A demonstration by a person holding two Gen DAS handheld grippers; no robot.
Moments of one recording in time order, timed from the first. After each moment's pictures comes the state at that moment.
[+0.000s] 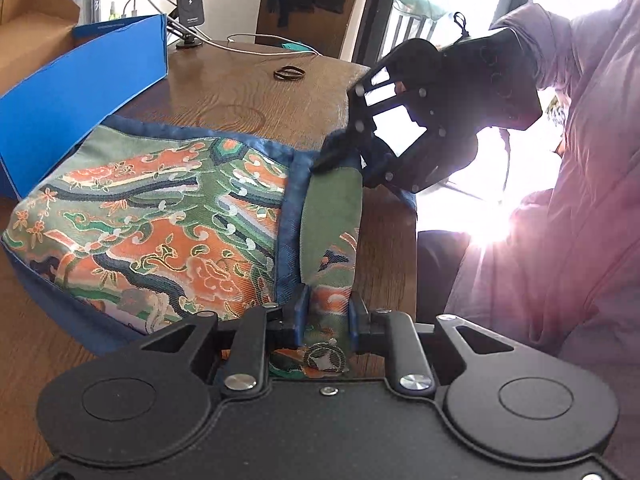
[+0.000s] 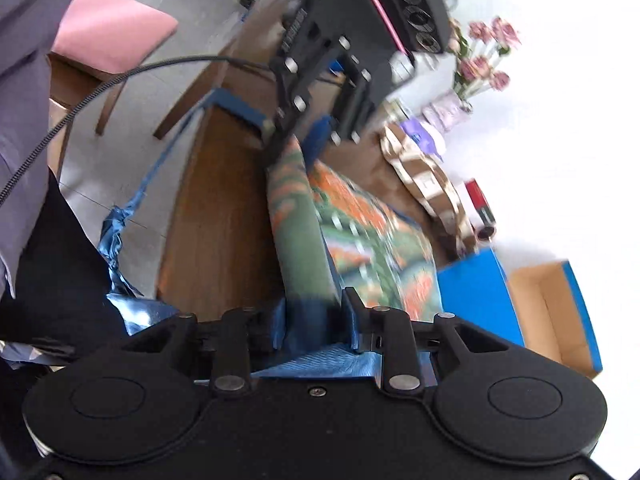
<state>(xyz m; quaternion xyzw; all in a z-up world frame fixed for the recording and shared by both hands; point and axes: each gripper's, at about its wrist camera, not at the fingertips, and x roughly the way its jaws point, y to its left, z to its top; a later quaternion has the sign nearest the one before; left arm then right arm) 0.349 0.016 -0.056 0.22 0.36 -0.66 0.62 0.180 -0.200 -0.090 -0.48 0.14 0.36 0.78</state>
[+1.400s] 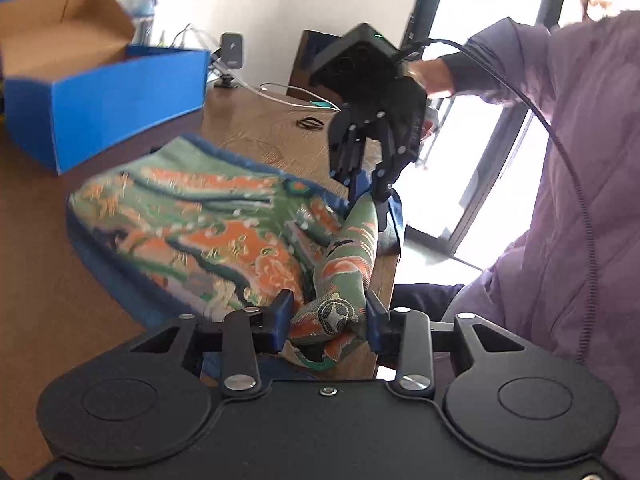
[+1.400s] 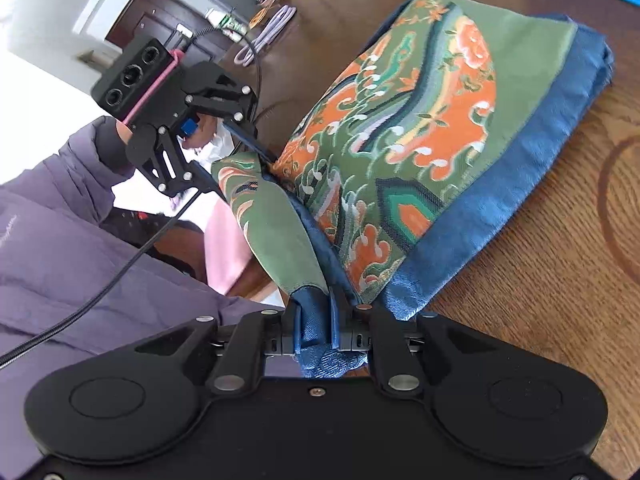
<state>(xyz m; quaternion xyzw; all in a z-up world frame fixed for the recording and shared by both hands) 0.335 0.084 -0.066 0.06 0.36 -0.63 0.68 0.334 -0.266 -0.077 0.09 0.57 0.51 0.64</state>
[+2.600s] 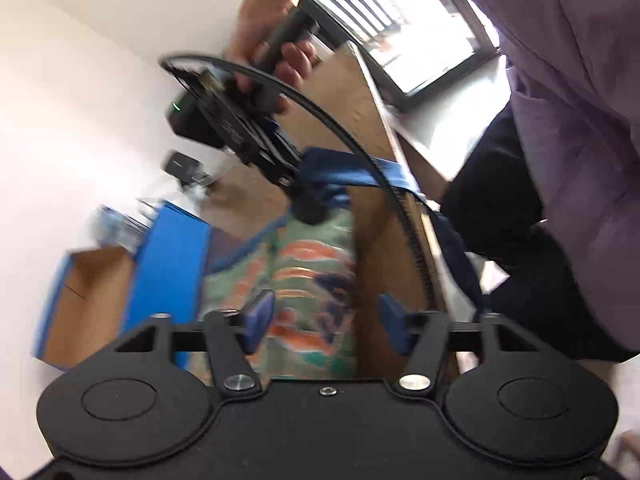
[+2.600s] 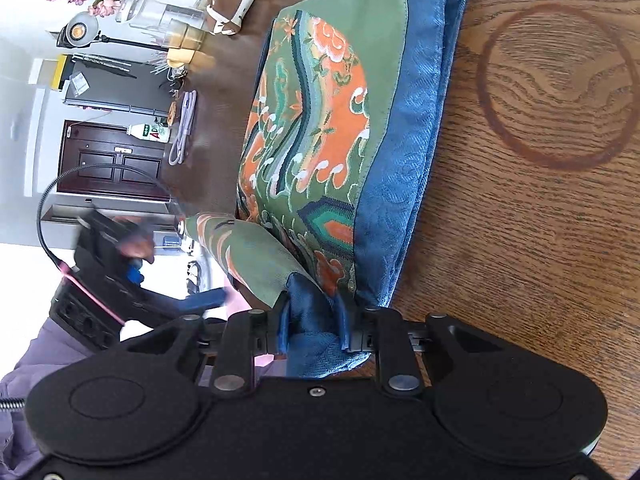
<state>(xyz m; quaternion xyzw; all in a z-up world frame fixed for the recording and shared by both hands) 0.208 0.019 -0.070 0.53 0.01 -0.55 0.65 0.335 -0.296 -0.085 0.28 0.64 0.36 0.62</state>
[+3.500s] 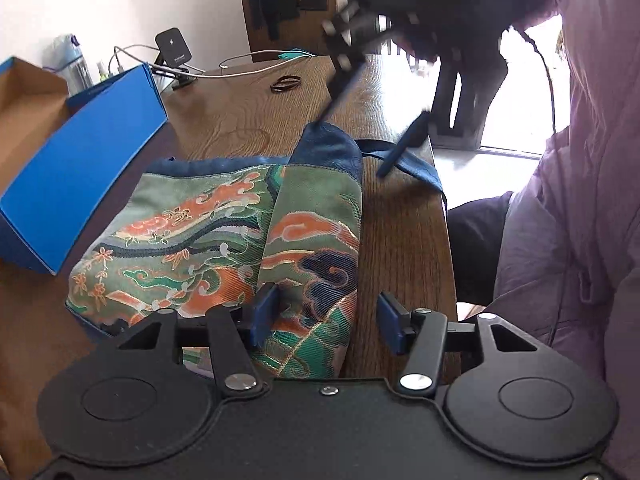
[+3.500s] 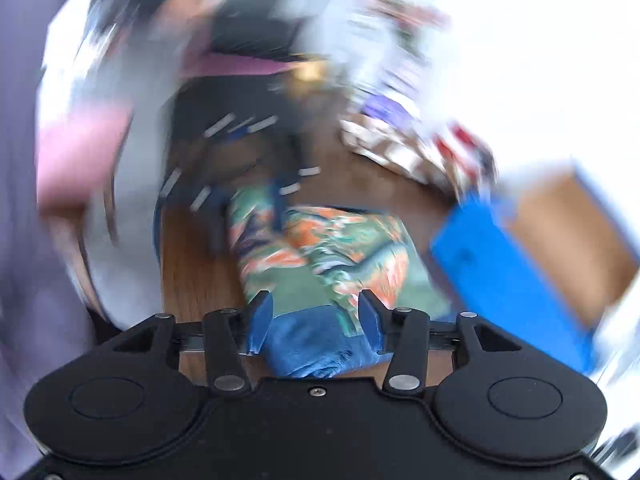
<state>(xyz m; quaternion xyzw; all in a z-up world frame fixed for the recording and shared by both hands) 0.312 0.010 -0.056 0.32 0.26 -0.64 0.64 0.175 -0.203 -0.054 -0.45 0.17 0.37 0.79</state>
